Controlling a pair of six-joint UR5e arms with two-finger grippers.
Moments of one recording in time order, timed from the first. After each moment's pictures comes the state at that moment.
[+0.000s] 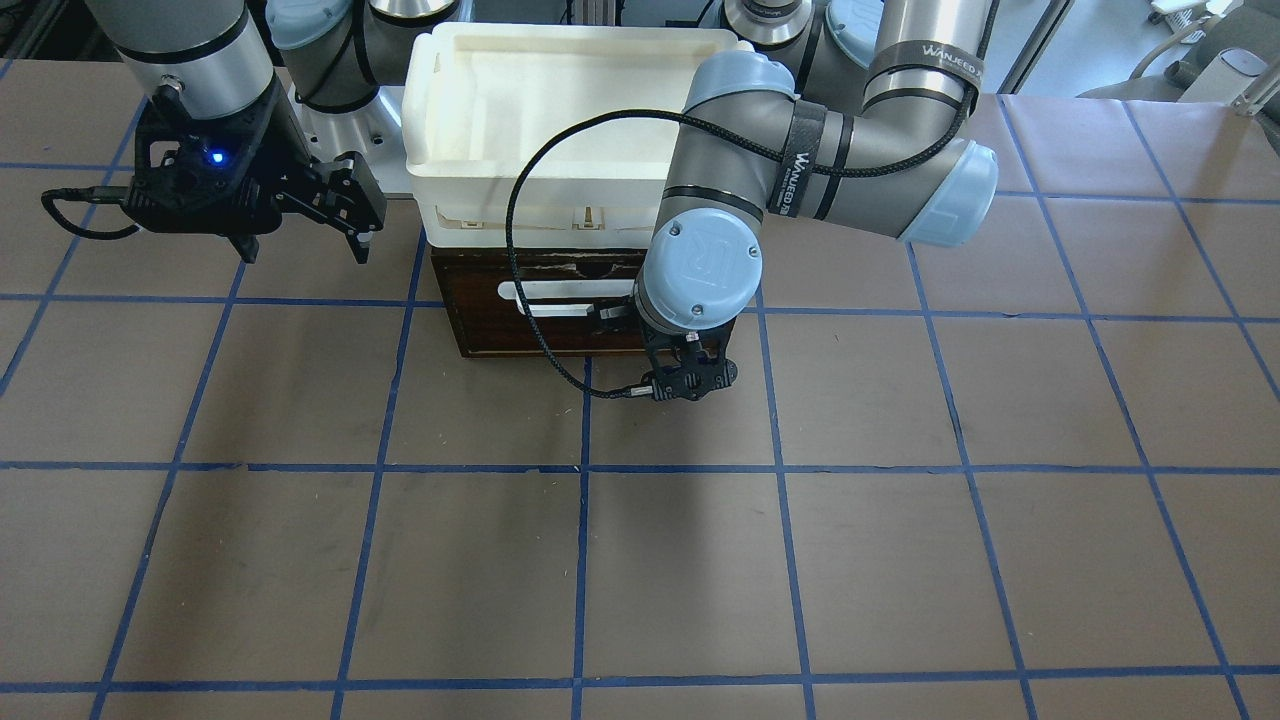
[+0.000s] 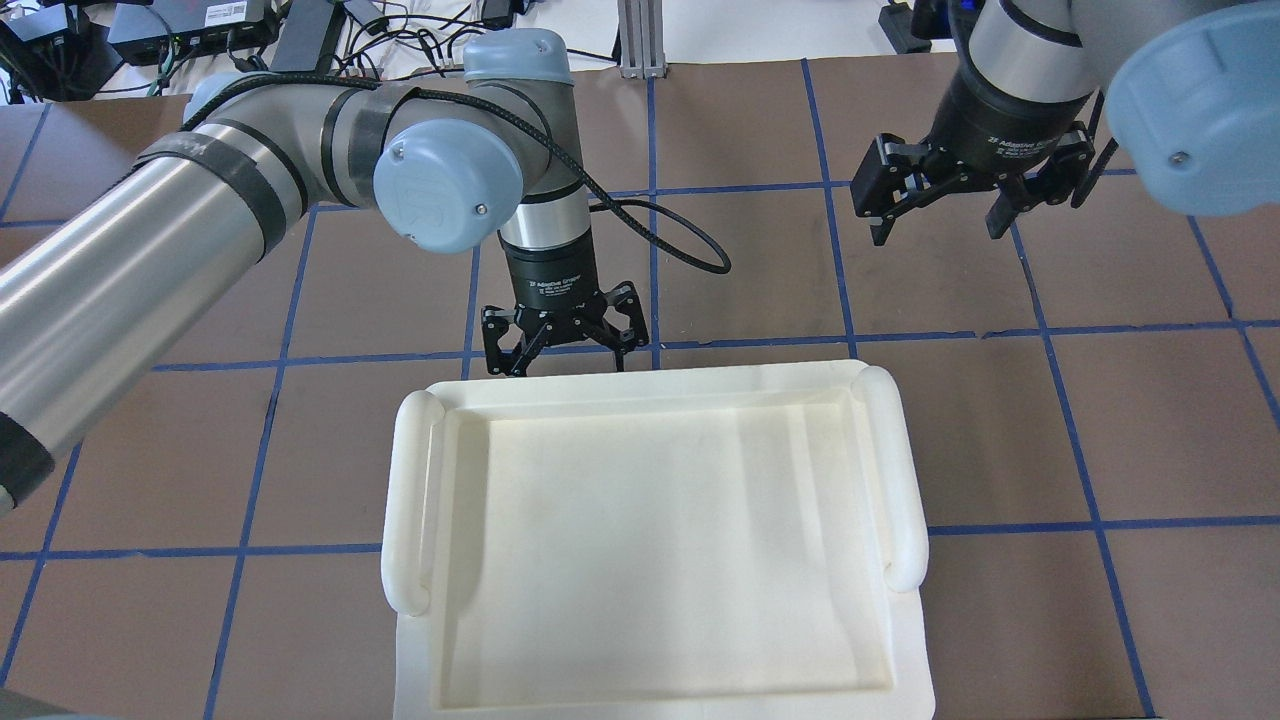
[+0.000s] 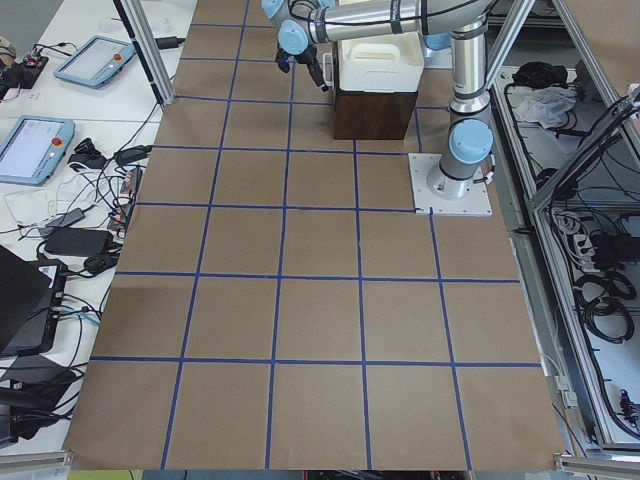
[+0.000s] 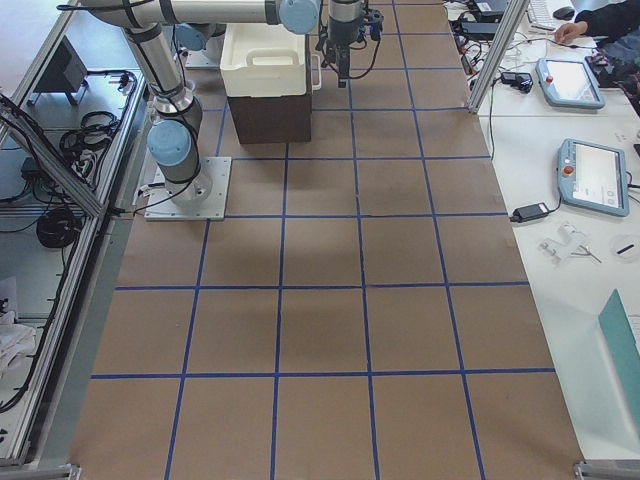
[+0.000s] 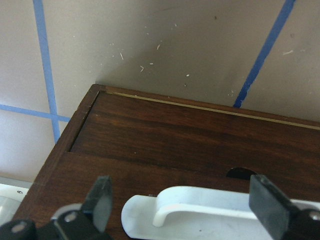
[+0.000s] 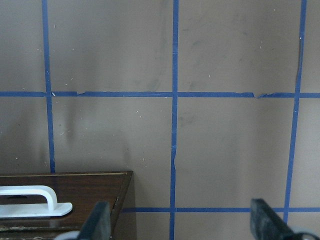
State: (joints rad) left arm -1.84 -1.94 -1.52 -1.73 1.42 -0.46; right arm 1.59 -1.59 1.60 -1.60 -1.57 0.00
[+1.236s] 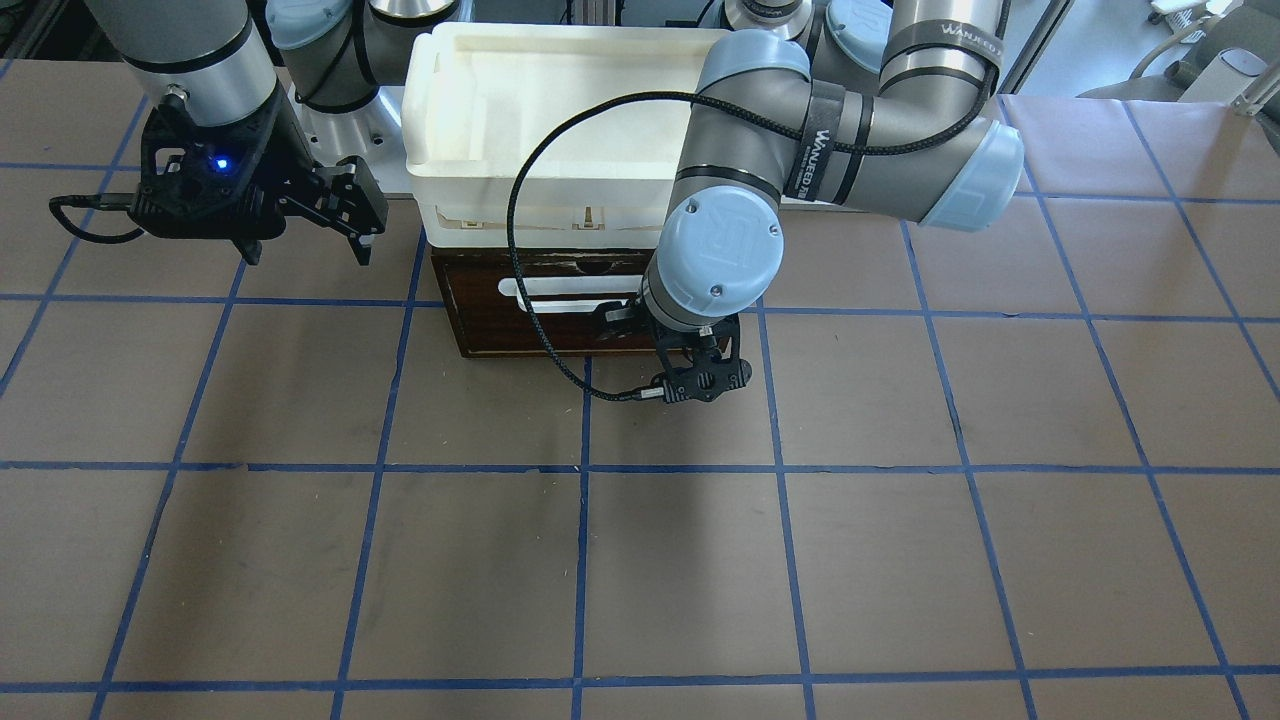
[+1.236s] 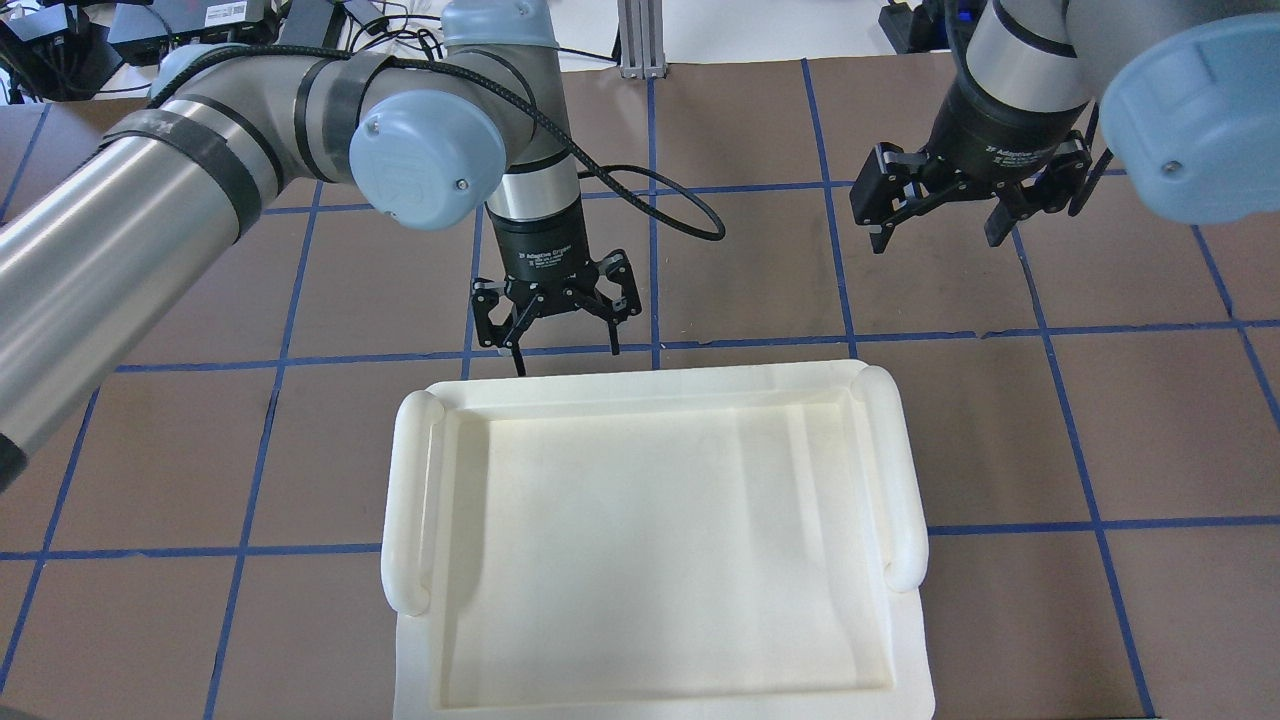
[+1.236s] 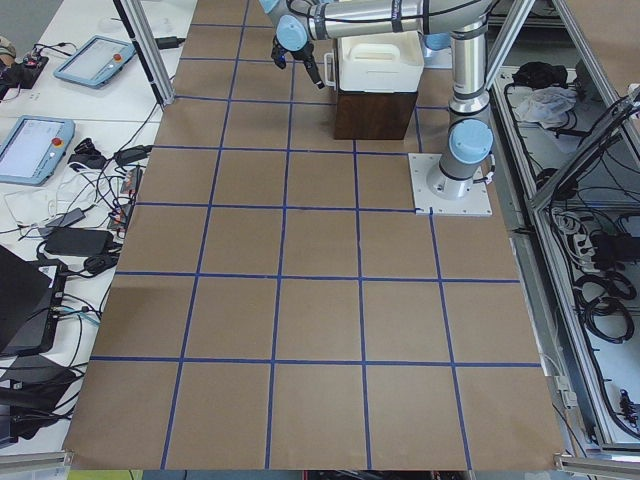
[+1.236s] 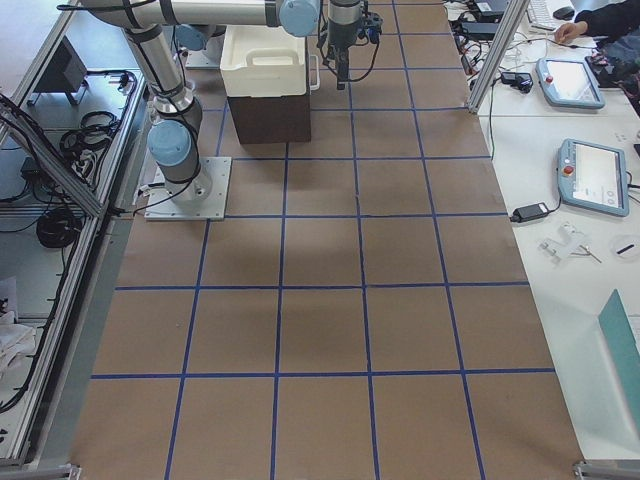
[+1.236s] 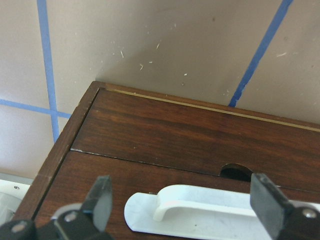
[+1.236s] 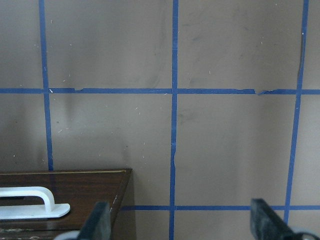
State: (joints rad) left arm -1.82 -1.92 -1.47 -1.70 1.44 -0.47; right arm 1.59 -1.59 1.61 -1.60 -1.57 0.00
